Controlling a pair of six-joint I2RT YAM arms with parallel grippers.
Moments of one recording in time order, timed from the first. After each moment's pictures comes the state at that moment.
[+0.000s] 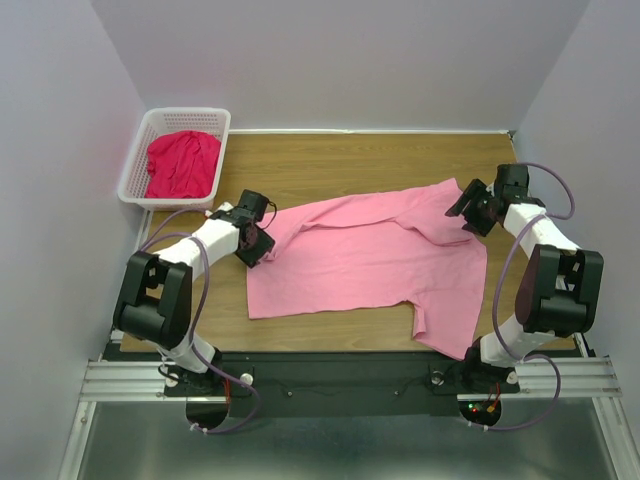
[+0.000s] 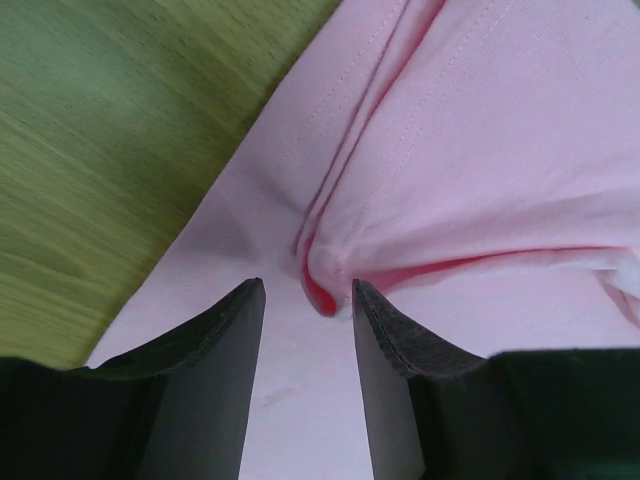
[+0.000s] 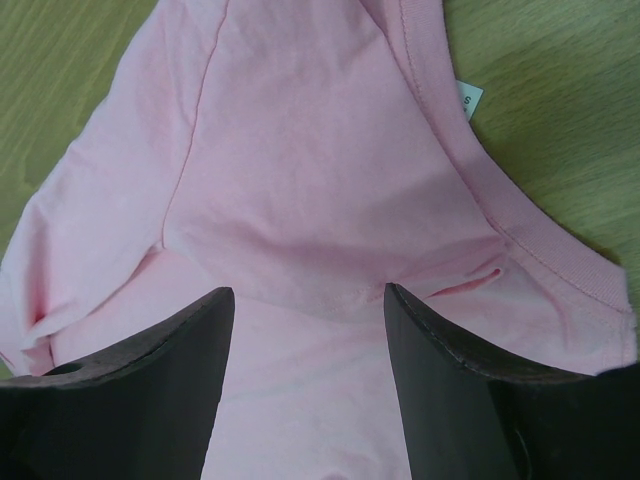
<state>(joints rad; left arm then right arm) -0.35 1.55 0.94 -0.58 -0.21 -1.16 -0.18 1.59 1.07 -0.40 -0.26 0.51</state>
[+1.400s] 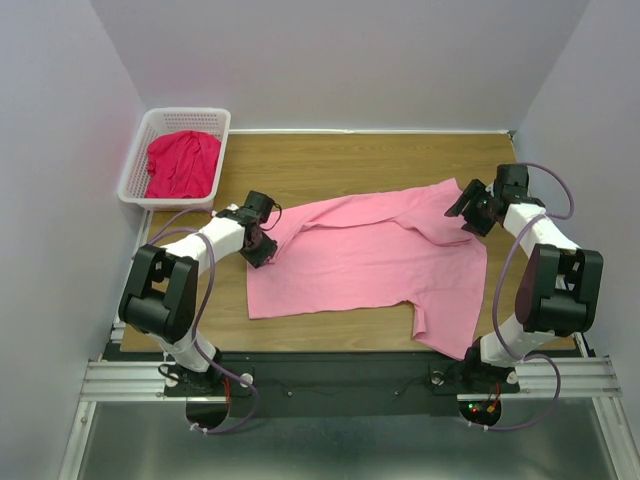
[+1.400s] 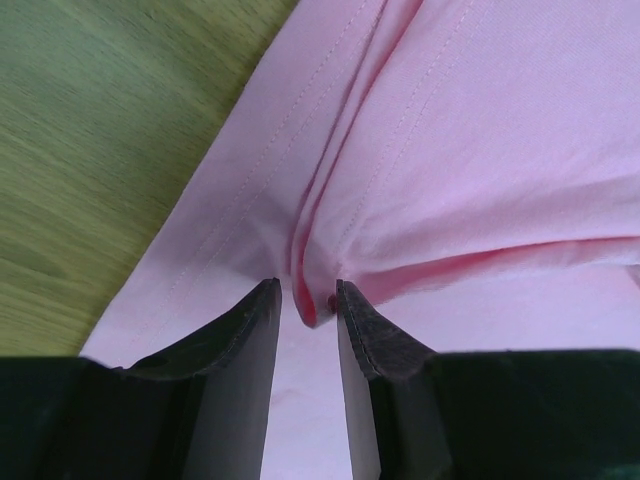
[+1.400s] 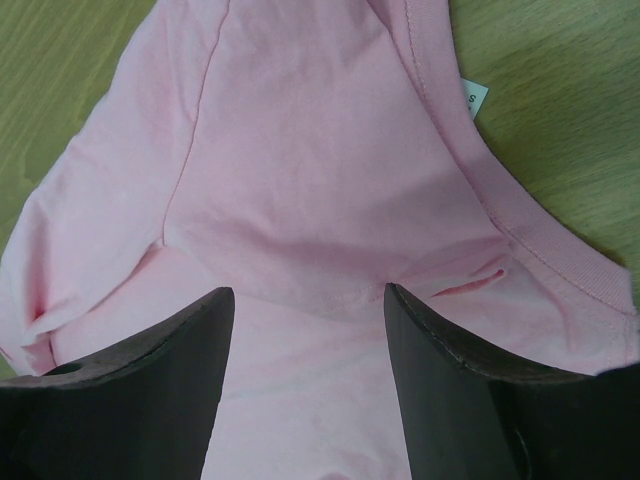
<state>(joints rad) -0.38 1.60 0.96 -0.59 -0.20 -1.14 -0.18 1.60 1.07 -0.40 -0.27 0.51</state>
